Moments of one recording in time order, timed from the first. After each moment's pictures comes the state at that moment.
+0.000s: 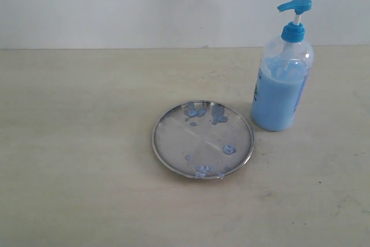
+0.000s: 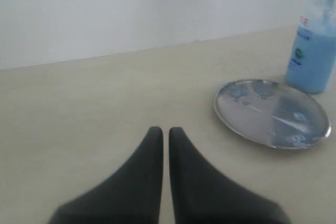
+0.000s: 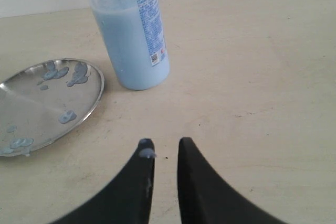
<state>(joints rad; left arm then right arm) -0.35 0.00 -0.17 0.02 0.47 -0.05 0.06 0.11 0.00 -0.16 0.32 0.34</state>
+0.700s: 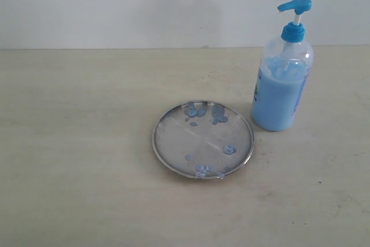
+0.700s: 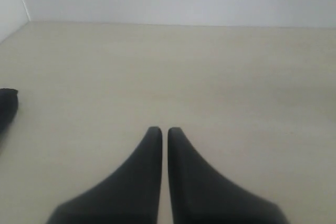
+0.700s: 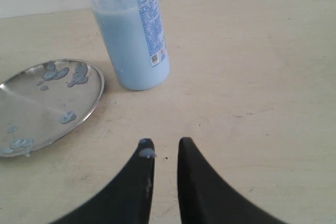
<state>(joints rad) 0.16 0.00 0.00 -0.14 0.37 0.17 0.06 0.11 0.00 -0.16 0.32 0.34</state>
